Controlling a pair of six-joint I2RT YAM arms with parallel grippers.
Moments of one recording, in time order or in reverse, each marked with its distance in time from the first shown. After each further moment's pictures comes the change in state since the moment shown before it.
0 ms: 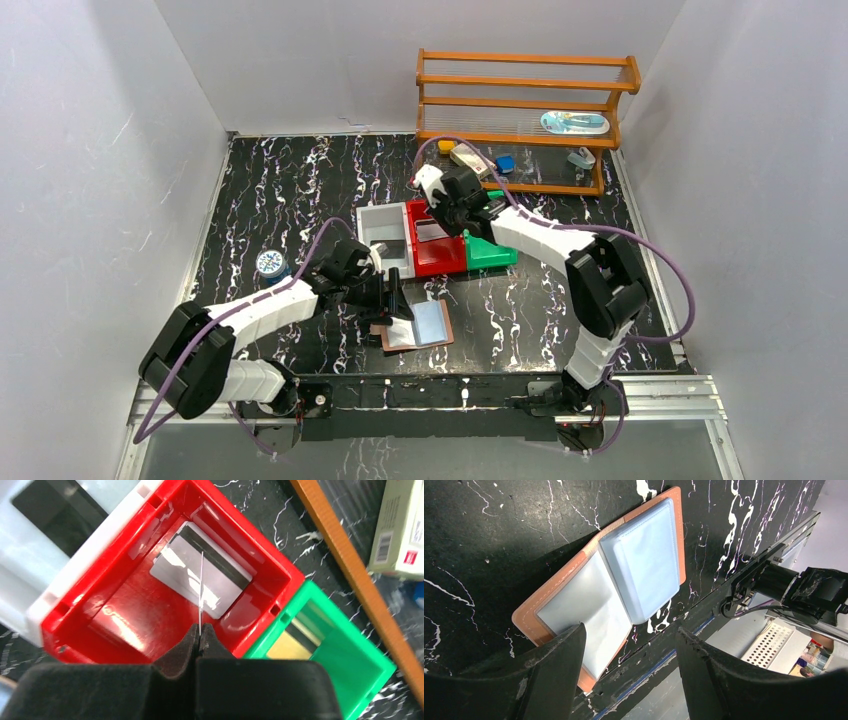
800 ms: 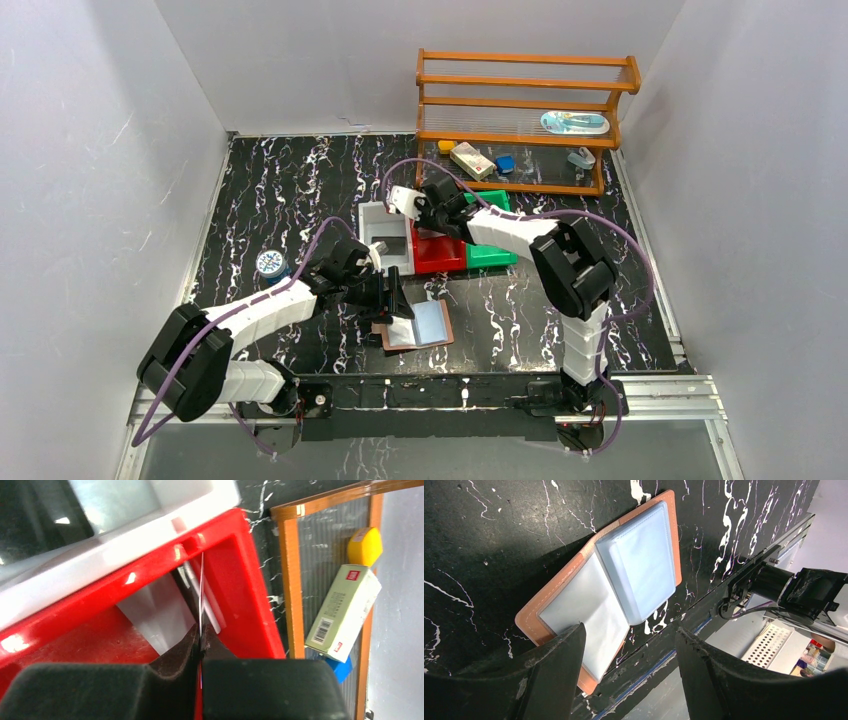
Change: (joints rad) left arm 0.000 -0.019 -0.004 0.006 -0.005 -0.004; right arm 0.042 0.195 0.087 0.123 0.094 -0.526
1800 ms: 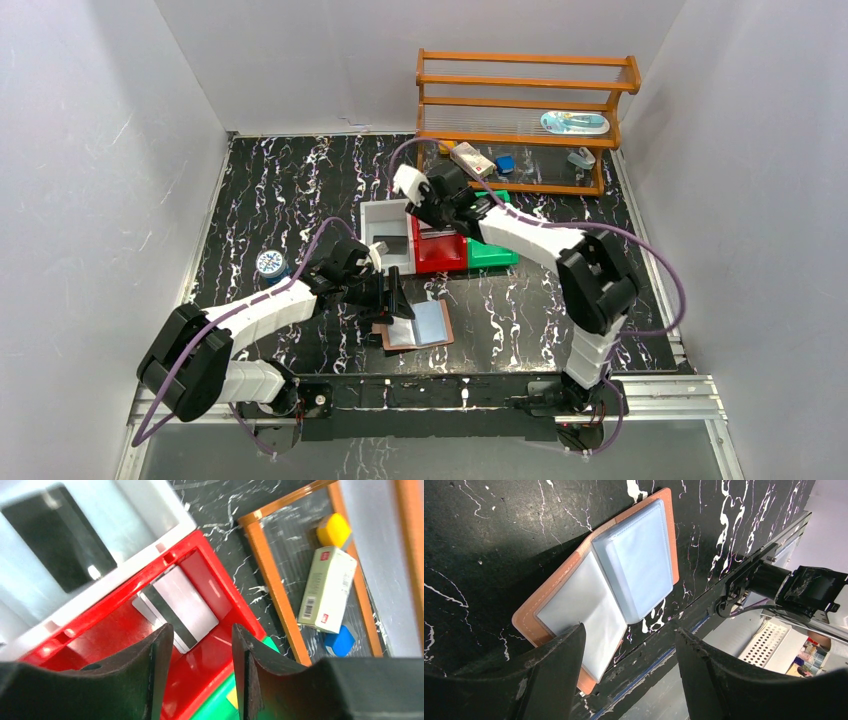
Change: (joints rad) left arm 0.000 0.000 0.000 0.002 0.012 -0.004; right arm 0.017 -0.095 0.002 -0.042 0.005 0.166
